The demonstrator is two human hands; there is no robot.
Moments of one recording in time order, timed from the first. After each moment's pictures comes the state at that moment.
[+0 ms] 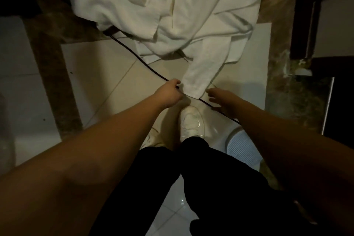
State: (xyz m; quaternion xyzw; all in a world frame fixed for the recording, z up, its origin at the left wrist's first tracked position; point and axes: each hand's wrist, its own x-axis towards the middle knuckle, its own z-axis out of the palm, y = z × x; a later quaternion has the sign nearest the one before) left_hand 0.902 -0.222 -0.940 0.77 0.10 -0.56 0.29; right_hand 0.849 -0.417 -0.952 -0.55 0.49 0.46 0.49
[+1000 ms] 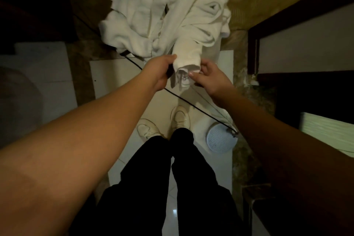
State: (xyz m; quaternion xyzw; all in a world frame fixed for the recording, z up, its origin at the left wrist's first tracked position) left_hand 0.978 -0.239 -0.702 0.45 0.41 -0.37 0.70; right_hand 0.911 -0.396 -0.686 -0.67 0.27 0.28 0.64
